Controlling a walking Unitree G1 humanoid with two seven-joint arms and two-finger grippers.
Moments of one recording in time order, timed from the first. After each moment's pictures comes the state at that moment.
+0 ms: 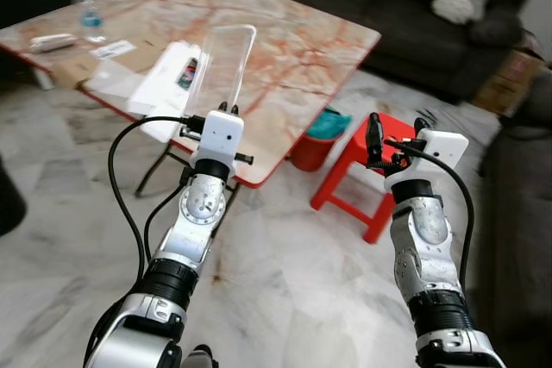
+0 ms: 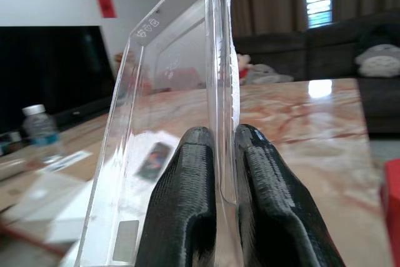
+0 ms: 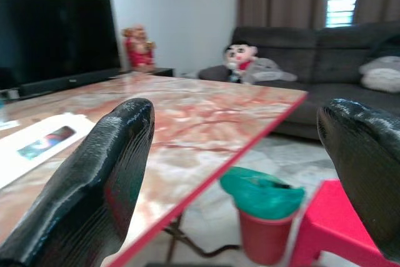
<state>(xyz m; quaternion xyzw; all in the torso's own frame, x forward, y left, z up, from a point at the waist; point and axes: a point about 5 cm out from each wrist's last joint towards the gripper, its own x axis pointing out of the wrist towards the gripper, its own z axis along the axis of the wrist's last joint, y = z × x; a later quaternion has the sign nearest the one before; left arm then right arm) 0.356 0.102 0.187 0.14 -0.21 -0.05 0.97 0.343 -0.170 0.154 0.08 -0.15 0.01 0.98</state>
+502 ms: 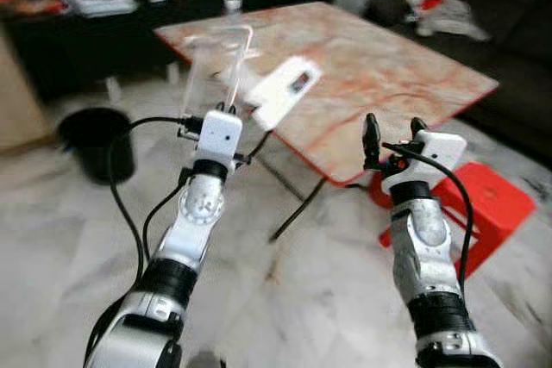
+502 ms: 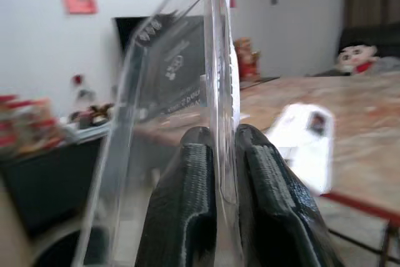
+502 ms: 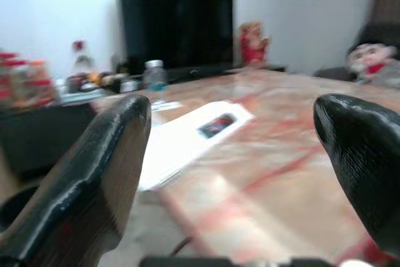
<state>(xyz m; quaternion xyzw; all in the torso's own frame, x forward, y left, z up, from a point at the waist) 0.356 0.103 0.184 0.14 -0.21 -0.04 0.97 0.341 -0.163 0.151 0.09 -0.15 0.02 0.98</state>
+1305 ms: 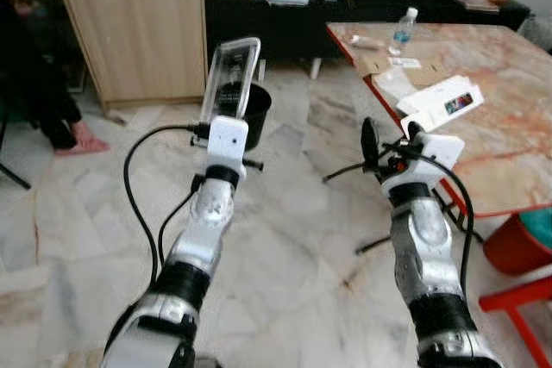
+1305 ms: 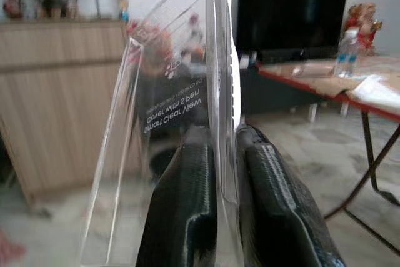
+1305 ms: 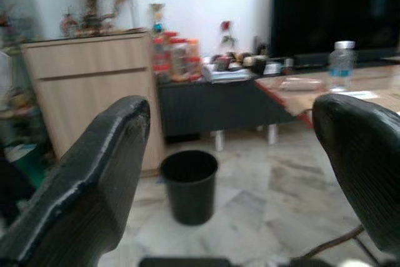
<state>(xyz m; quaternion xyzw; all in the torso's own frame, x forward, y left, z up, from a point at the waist) 0.360 0.104 0.158 0.06 -0.13 -0.06 0.99 0.343 -0.156 0.150 0.10 -0.13 0.06 0.98</state>
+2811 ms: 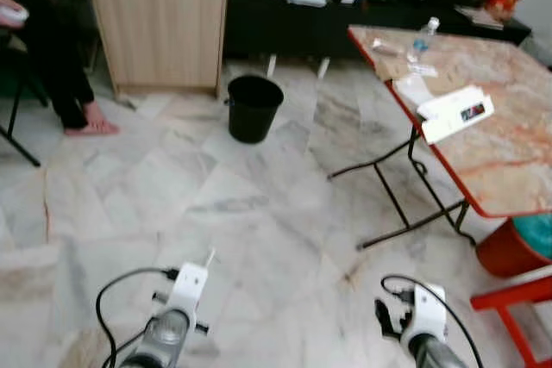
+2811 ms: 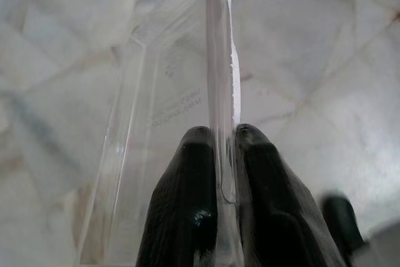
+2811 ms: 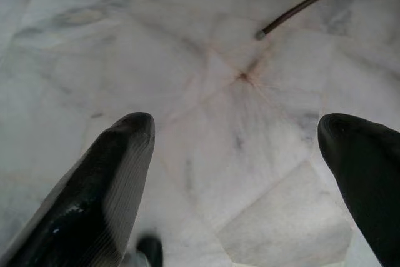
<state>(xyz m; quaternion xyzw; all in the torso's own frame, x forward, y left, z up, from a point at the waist) 0.255 0.169 -0.040 0.15 0.33 -0.05 0.93 0.207 -0.224 -0.059 0.08 0.34 -0.06 0.93</state>
